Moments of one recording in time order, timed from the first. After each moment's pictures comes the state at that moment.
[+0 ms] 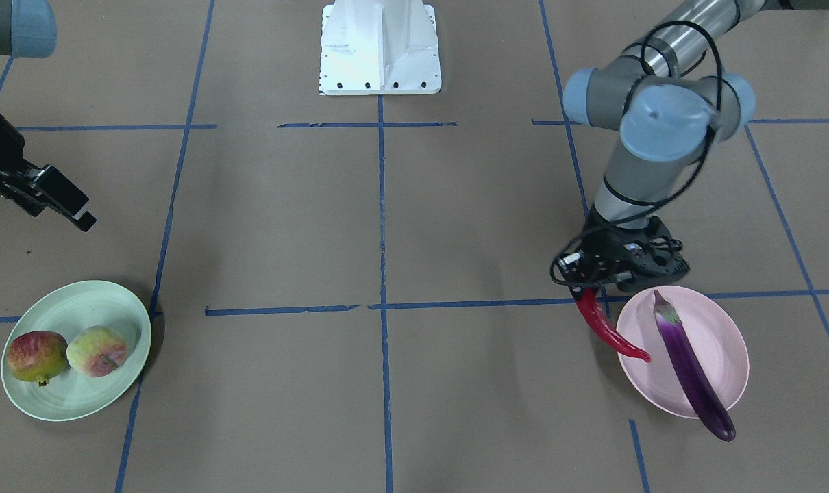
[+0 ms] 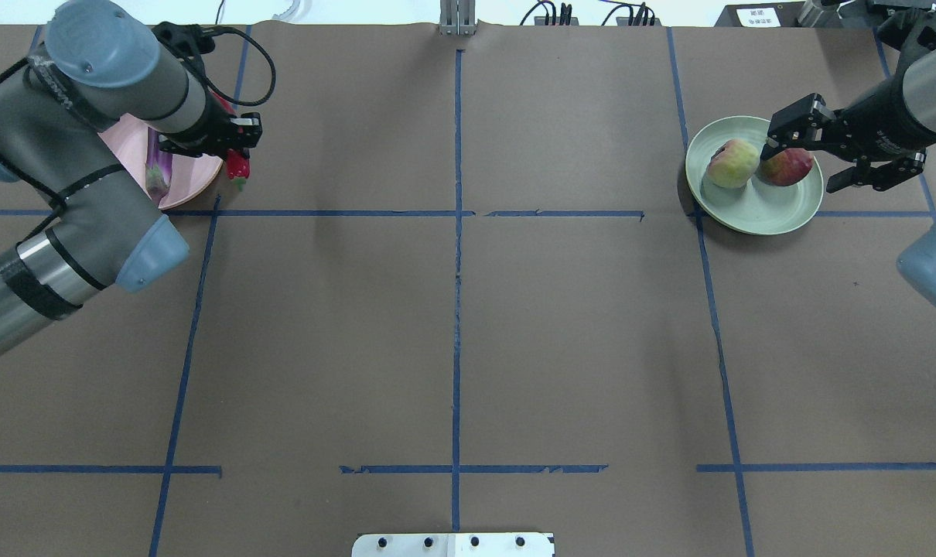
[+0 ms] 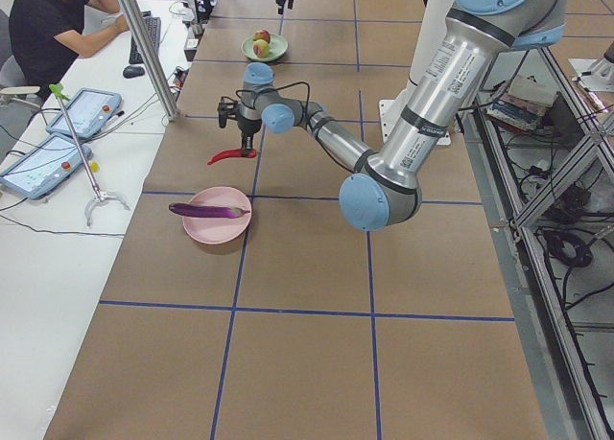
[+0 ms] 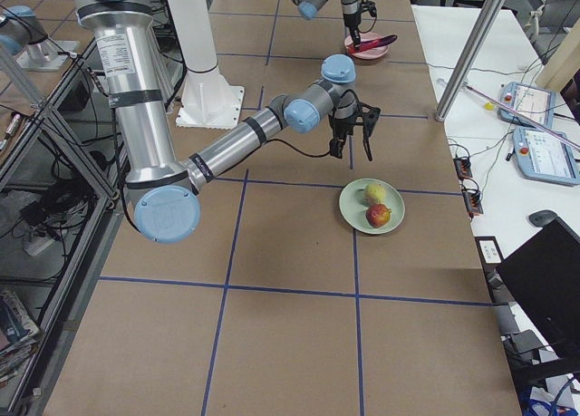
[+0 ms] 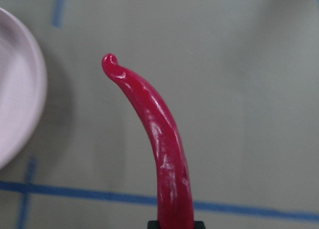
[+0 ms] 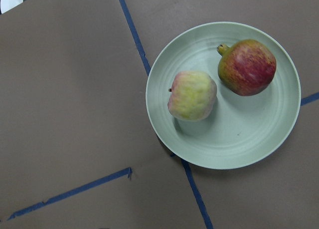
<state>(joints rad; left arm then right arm) -0.91 -2.11 -1.53 -1.81 -1.92 -1.13 1.08 -1.38 1.97 -1.45 2.22 1.22</state>
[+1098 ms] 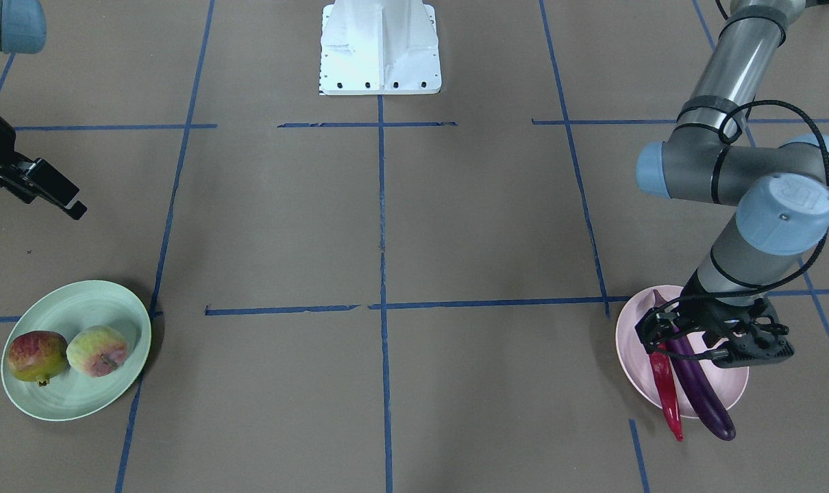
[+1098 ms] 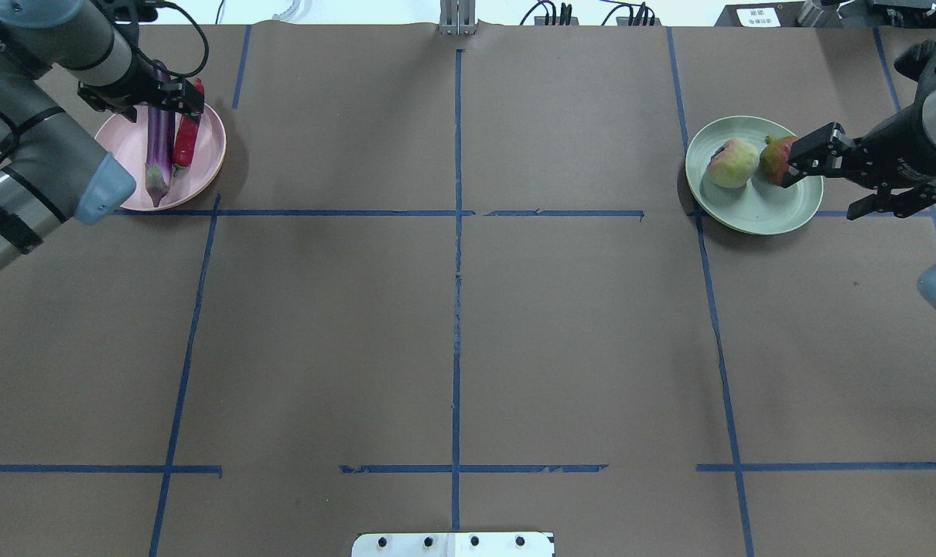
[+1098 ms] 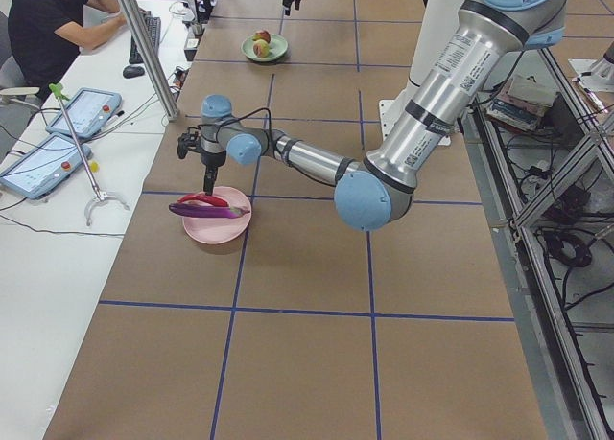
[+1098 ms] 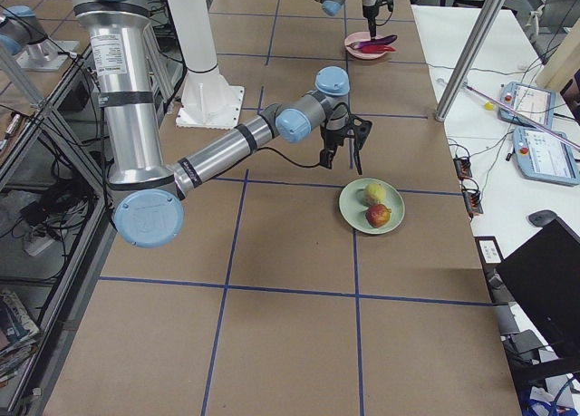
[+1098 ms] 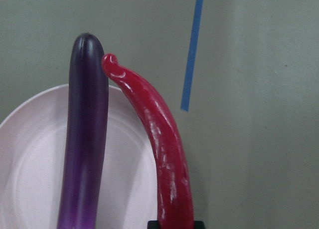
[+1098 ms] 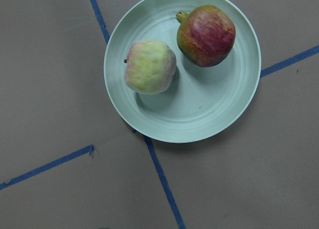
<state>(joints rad) -1.06 -2.11 -1.29 -1.93 -2.04 -0.75 1.08 -1.45 1.98 -1.45 2.24 1.18</state>
